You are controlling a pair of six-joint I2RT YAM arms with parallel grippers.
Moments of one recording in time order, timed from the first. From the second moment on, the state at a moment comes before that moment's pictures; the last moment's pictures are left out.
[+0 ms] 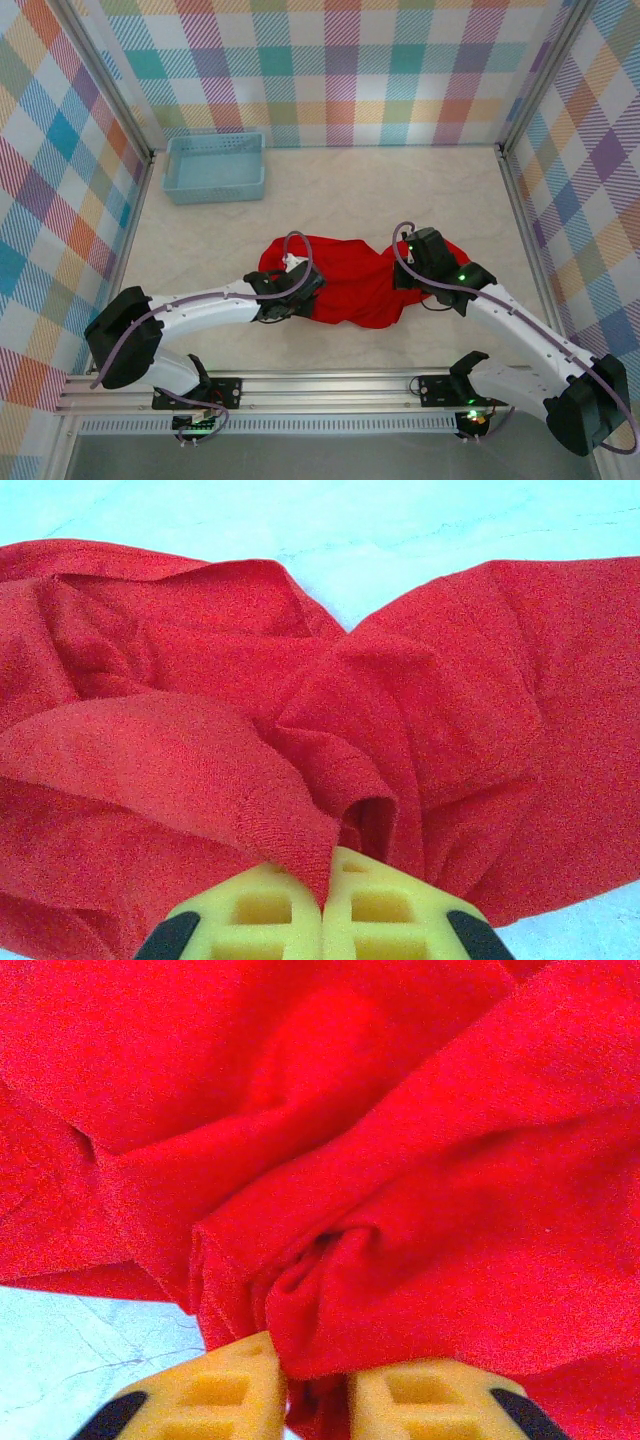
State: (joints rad) left arm -0.98 1.43 0.84 -0.54 -0.27 -0.72; right arm 0.58 1.01 0.76 -0.63 0.09 0.44
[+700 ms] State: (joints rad) left arm -1.00 1.31 0.82 -0.55 -0.28 -0.69; right arm 0.58 1.07 0.75 -0.63 0.13 0.44
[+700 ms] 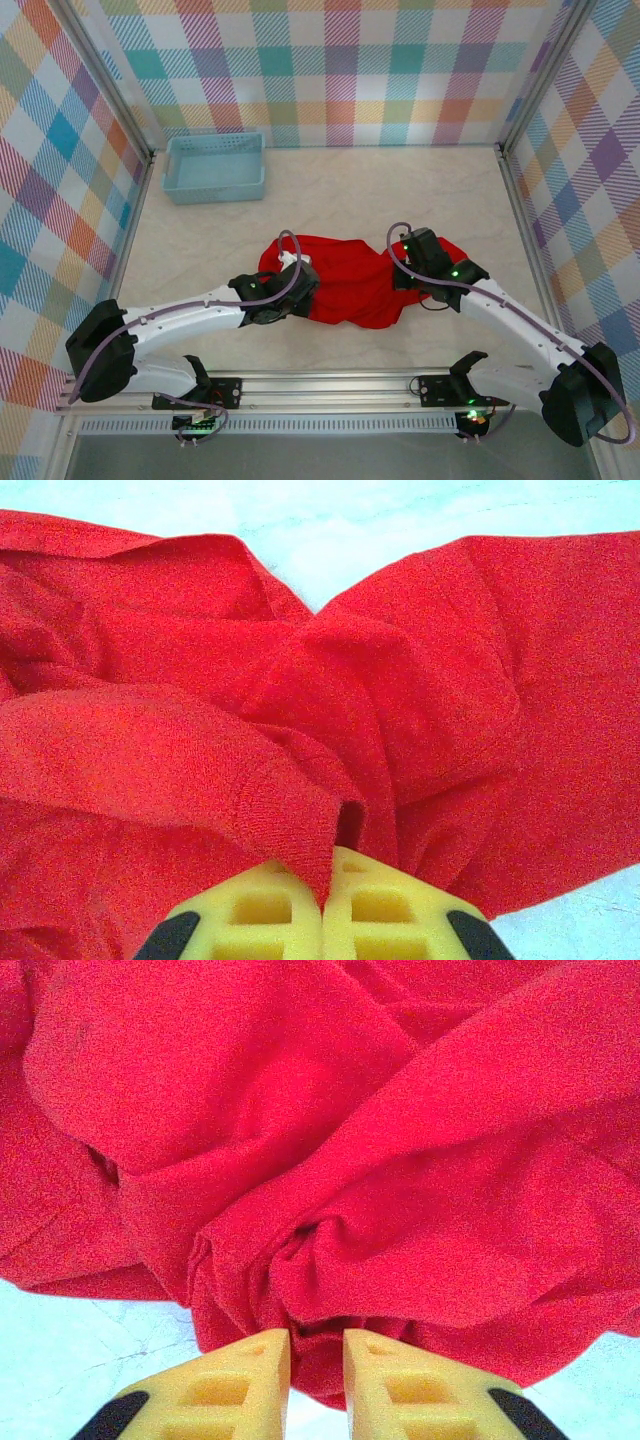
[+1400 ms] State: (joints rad) left arm -1.00 1.41 0.82 -0.55 -0.25 -0.68; right arm 0.58 1.07 0.75 -0.63 0.13 0.44
